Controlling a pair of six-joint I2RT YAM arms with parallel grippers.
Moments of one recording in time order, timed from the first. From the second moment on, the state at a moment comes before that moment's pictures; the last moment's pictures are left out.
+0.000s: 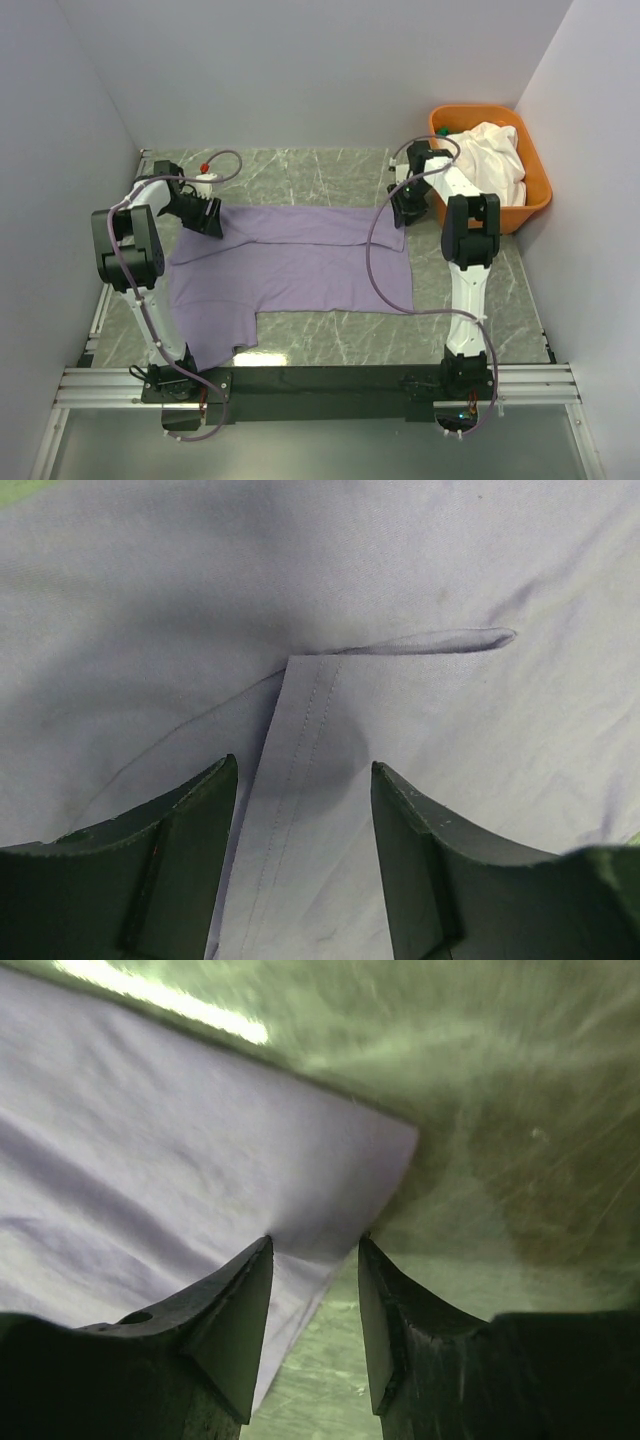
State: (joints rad) left arm 0.15 2.04 1.49 -0.77 0.57 0.56; right arm 0.09 2.33 1.98 -1.05 -0.20 -0.20
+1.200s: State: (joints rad) left arm 0.11 1.98 1.50 -0.79 0.53 0.57; right arm 0.06 2.20 1.74 -0.79 -0.22 0.07
